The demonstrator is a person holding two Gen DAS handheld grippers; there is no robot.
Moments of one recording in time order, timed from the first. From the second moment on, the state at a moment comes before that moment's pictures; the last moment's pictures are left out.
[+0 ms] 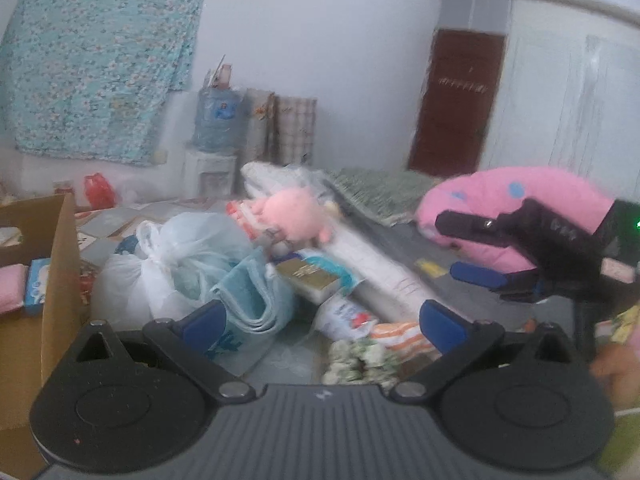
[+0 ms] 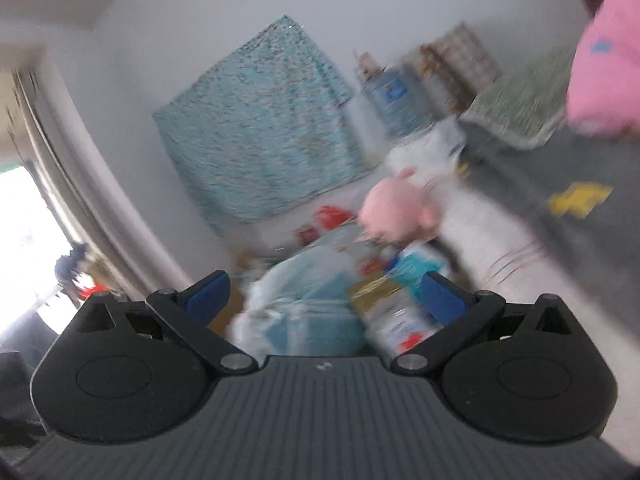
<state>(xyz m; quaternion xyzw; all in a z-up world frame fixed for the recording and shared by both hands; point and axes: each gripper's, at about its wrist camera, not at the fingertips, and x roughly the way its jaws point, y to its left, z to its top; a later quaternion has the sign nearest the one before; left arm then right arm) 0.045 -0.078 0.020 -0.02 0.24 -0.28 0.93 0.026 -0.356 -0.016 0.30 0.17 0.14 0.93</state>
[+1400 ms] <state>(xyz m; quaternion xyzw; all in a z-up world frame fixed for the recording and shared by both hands) 0.125 -0.077 -0.028 -0.03 0.34 -0.21 0.92 0.163 -0.282 -0.075 0.29 0.33 0.14 0.89</state>
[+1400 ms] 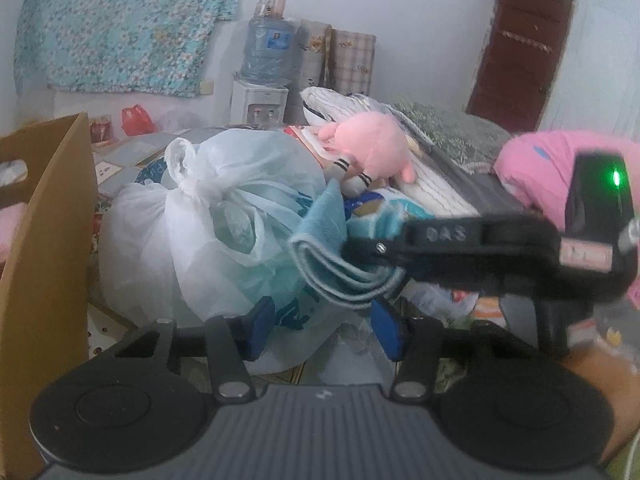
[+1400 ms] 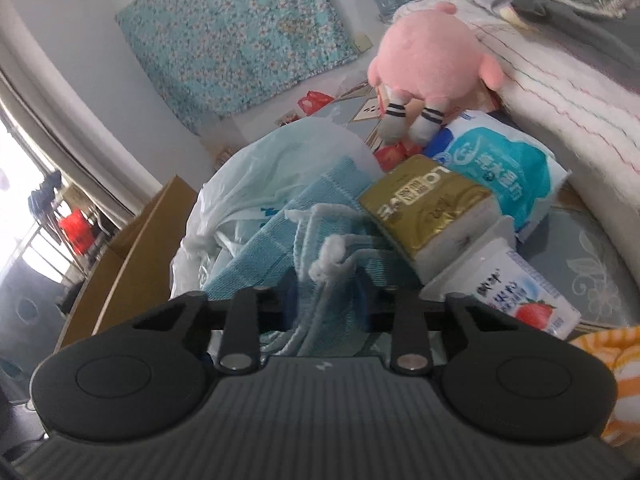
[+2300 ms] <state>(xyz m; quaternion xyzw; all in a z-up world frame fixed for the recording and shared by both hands) 0.153 -0.085 -0.028 -0.09 0.36 -0.20 0.91 0.161 -0.304 -0.108 0.39 0.32 0.20 0.84</state>
